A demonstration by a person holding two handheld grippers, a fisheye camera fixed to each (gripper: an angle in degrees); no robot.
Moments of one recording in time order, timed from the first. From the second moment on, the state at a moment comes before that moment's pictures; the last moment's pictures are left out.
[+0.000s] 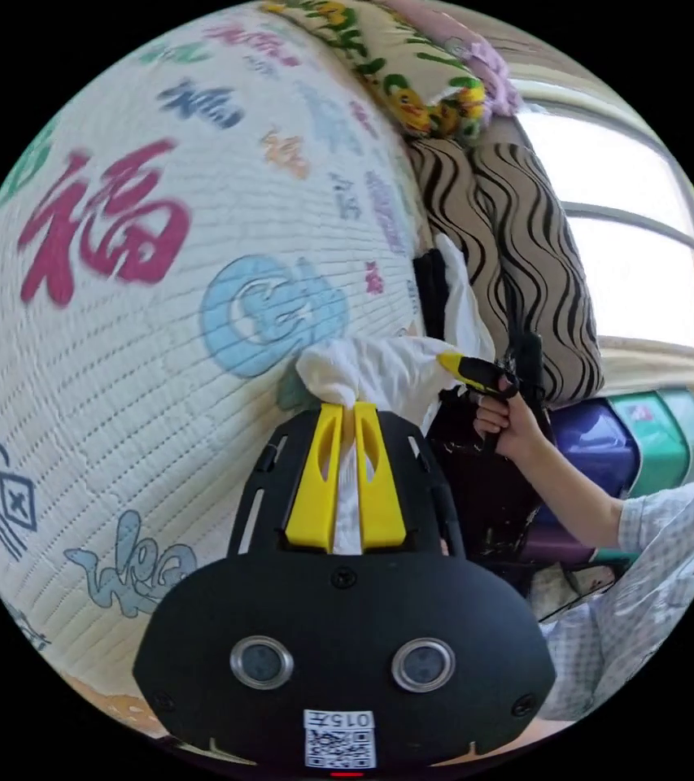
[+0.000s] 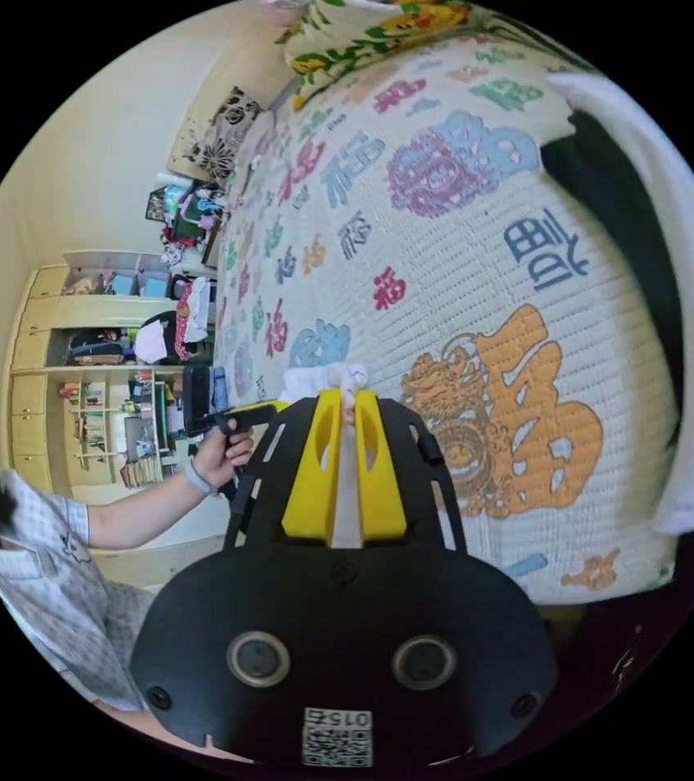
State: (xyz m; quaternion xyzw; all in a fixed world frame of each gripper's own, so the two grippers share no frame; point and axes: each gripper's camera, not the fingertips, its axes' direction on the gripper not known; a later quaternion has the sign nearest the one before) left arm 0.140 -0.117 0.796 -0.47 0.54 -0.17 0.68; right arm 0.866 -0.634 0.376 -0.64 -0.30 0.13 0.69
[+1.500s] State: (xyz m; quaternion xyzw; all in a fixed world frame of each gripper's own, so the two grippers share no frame) left arm 0.196 -0.297 0.535 -0.53 0.38 -0.25 0.72; right arm 0.885 -0.651 0.226 -0.67 -0.30 0.01 0.68
